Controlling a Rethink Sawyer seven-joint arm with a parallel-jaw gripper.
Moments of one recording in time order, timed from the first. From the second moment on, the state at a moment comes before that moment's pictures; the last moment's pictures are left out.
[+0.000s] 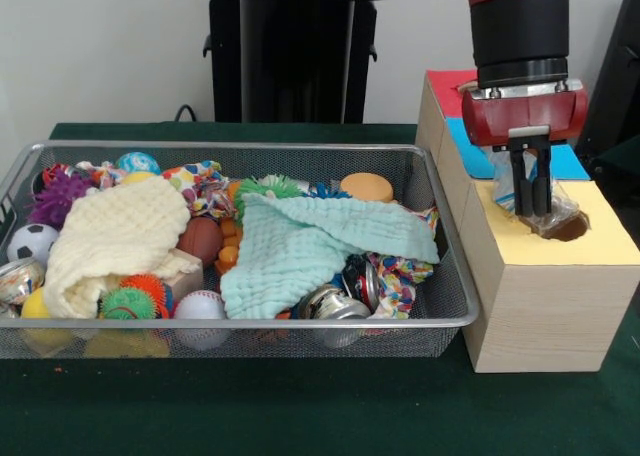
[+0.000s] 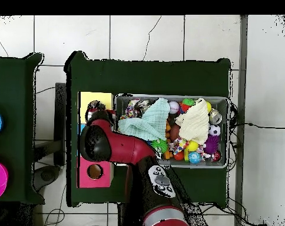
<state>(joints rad) -0.14 -0.67 0.19 1.89 0.20 -0.13 1.57</state>
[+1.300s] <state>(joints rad) -0.14 -0.71 0.15 1.93 0.20 0.06 1.57</state>
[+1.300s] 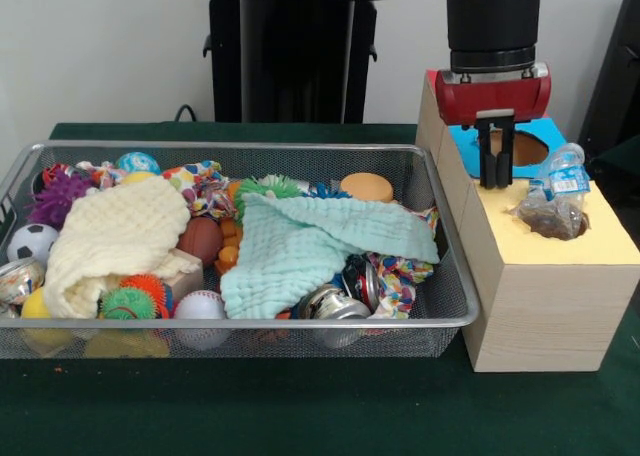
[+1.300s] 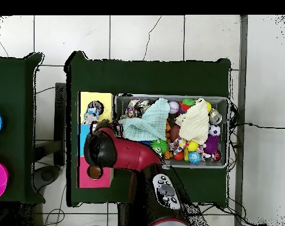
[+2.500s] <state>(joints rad) -0.12 -0.72 0.13 1.94 0.16 0.10 1.57</state>
